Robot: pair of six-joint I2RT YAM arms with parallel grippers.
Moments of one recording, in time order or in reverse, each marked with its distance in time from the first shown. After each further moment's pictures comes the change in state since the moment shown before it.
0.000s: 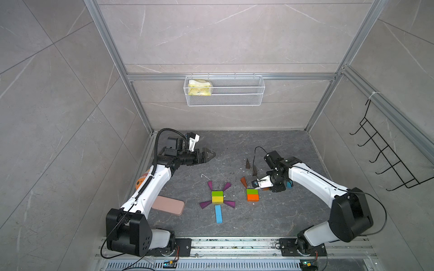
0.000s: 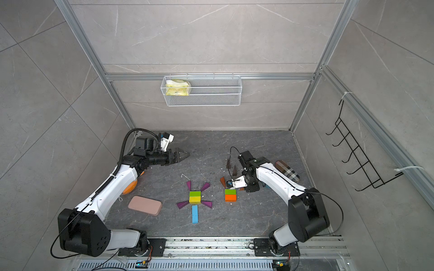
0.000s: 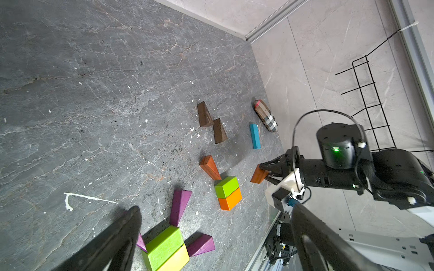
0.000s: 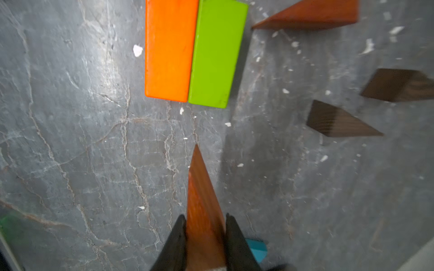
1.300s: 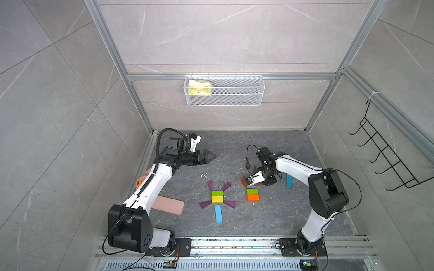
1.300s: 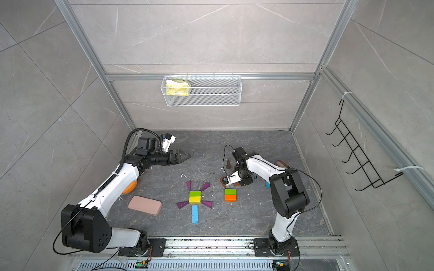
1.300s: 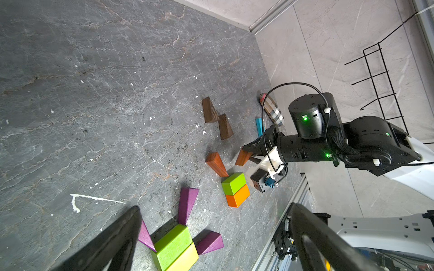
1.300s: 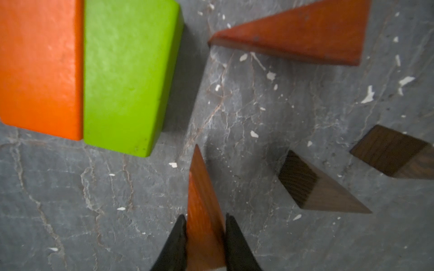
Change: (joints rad) left arm 0.000 0.031 0.000 -0.009 0.000 0.048; right arm -0.011 0.237 0.130 0.128 -0.014 -0.145
